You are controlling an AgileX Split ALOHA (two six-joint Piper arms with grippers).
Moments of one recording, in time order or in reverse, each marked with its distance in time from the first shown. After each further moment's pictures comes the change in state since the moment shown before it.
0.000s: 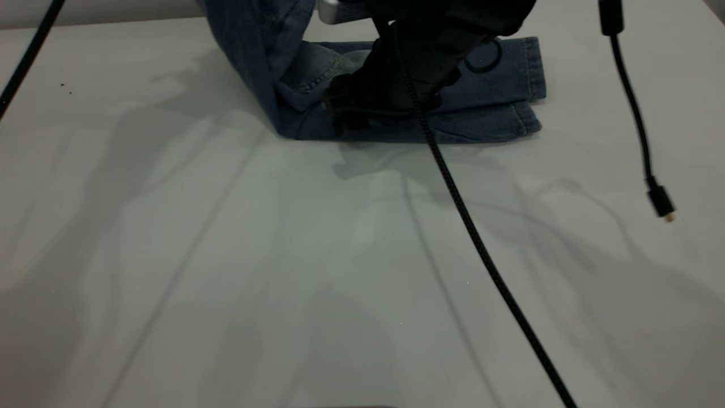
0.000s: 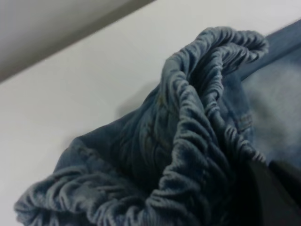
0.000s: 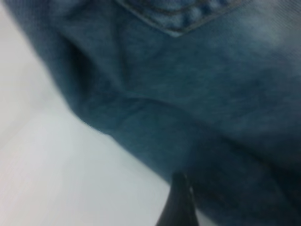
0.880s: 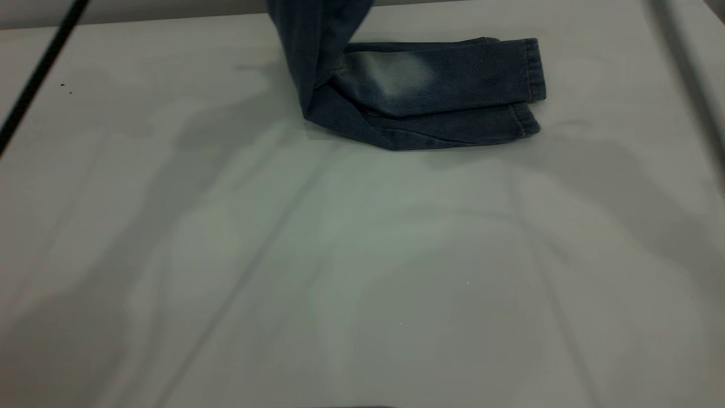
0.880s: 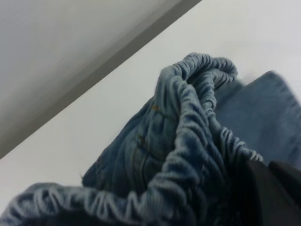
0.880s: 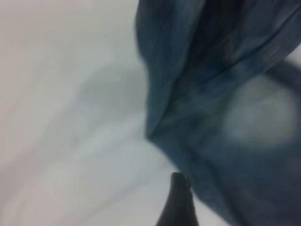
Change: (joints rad) left arm -0.181 -0.001 -0.118 -0.037 -0.023 0.030; right arm -0.243 -0.531 0.000 -0.050 0.566 0.001
